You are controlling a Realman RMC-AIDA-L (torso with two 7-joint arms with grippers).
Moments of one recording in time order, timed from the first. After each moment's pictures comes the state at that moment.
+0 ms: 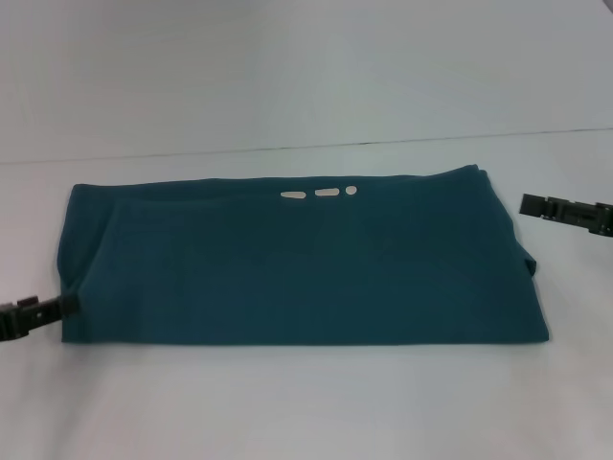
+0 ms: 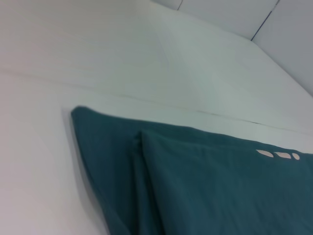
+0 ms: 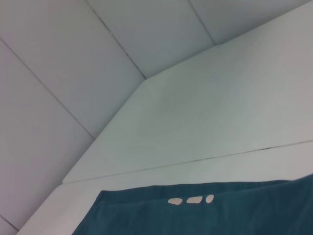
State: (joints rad) left arm -0.39 -2.16 0.46 0.99 2.25 1.36 -1.98; right arm 0.49 1.96 -0.40 -0.67 -2.06 -1.49 1.88
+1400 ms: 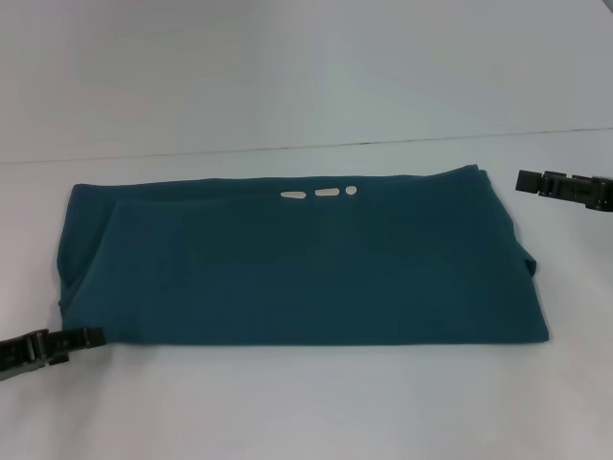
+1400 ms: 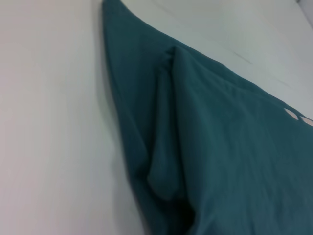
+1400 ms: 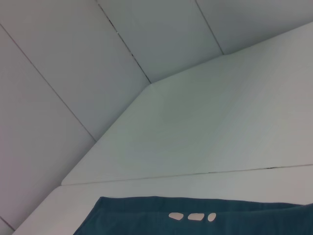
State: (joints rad) left arm -0.46 -2.13 0.46 0.88 2.41 1.37 -2.26; right arm 0.53 1.95 -0.41 -0.70 -2.06 -1.48 1.89
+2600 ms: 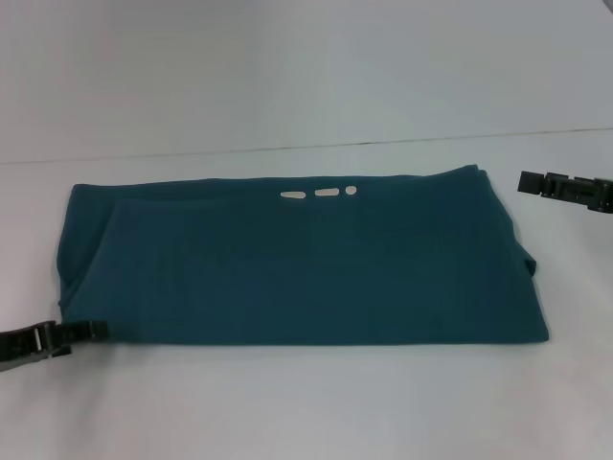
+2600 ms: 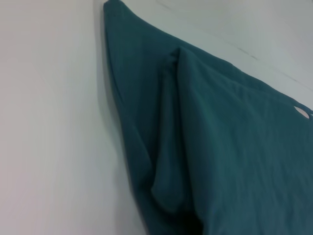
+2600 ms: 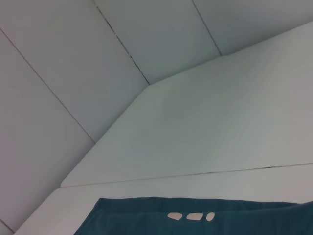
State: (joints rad) left arm -0.49 -2.12 0.49 0.85 2.44 1.33 -2.27; right arm 0.53 1.95 -0.40 -0.70 -2.06 -1.48 1.89
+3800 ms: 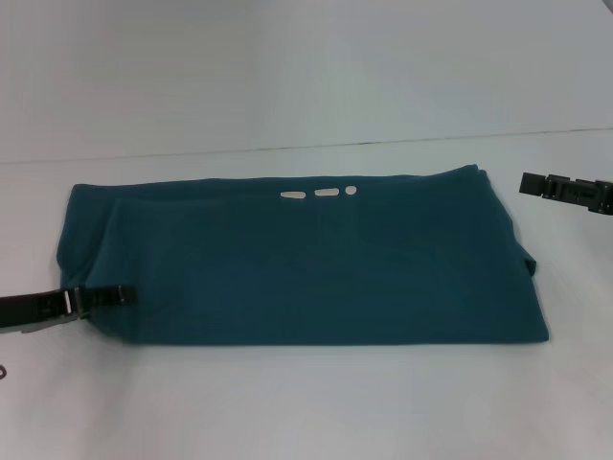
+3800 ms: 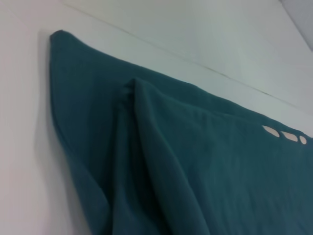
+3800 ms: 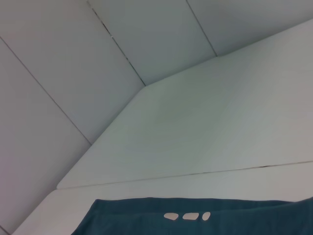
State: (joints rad) left arm -0.57 -2.12 0.49 0.83 2.42 1.30 -2.26; right arm 0.52 1.96 -0.40 -0.70 -2.06 -1.47 1.88
